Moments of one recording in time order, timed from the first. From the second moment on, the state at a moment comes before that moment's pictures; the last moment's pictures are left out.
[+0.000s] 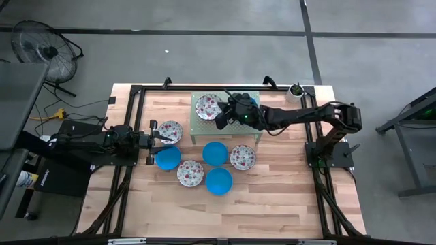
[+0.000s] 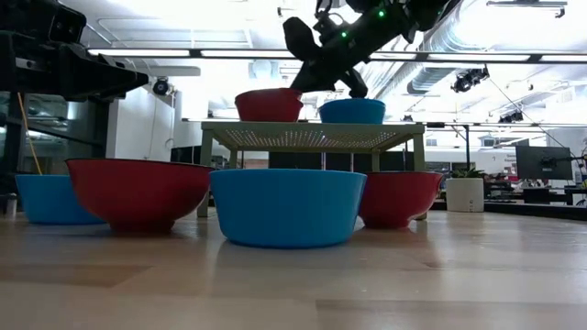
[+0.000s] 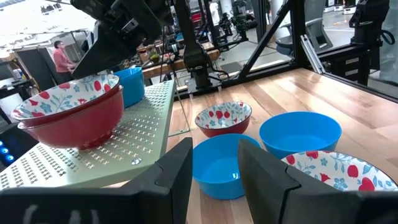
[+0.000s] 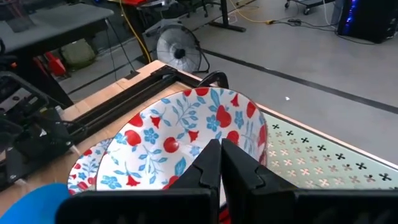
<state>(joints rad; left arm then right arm) -0.02 0.02 0.01 0.00 0.01 0.26 -0.15 1.64 1.12 0.18 0.46 0.42</state>
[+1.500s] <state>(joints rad) -0.02 0.02 0.01 0.00 0.01 0.26 0.09 1.58 1.37 -1.12 0.11 1.48</state>
